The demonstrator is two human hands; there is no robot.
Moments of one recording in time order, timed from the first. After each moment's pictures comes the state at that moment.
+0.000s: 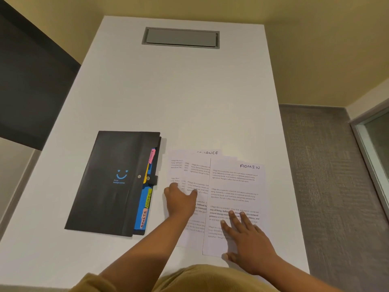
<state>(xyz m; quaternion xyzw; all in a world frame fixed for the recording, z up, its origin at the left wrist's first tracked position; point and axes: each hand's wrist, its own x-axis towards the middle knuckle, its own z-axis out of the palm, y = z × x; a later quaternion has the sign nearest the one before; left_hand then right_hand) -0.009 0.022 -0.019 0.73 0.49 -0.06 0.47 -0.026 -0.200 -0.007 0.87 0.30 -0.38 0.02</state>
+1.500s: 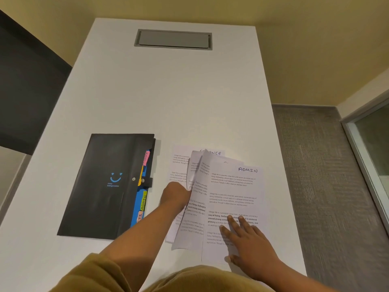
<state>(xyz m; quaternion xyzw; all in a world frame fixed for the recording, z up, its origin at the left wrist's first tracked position) 0.011 0.045 -0.029 0.72 0.44 -0.21 0.49 -0.033 -0.214 -0.007 0.88 0.32 -0.35 0.00</state>
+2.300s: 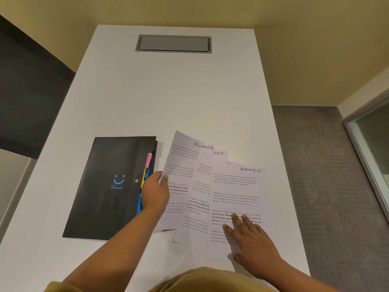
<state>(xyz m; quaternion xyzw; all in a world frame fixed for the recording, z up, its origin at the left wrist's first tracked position) -0.008 0.086 0.002 0.82 0.38 0.01 0.43 -0.036 -0.220 -0.014 0.90 0.32 -0.30 0.00</state>
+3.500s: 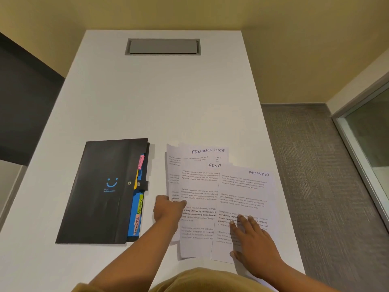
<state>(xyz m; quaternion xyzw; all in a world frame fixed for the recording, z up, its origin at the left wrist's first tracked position) -0.024 0.027 -0.016 0.65 0.55 -0.12 0.52 -0.047 -0.232 -0.007 0.92 0.22 -0.31 0.00</state>
